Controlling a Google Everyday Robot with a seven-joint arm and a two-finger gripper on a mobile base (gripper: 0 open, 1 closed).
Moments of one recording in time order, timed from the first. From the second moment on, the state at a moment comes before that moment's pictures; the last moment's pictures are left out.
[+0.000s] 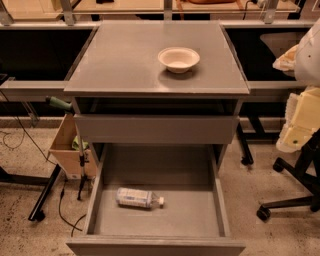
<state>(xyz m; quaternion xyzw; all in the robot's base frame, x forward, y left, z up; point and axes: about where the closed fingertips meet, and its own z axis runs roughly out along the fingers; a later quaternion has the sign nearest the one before) 0.438 -0.217 0.976 -0.60 0.78 -0.03 0.16</state>
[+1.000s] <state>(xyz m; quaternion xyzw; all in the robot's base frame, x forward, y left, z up) 0.482 -0.178 0.901 -0.58 0.79 -0.02 0.18</state>
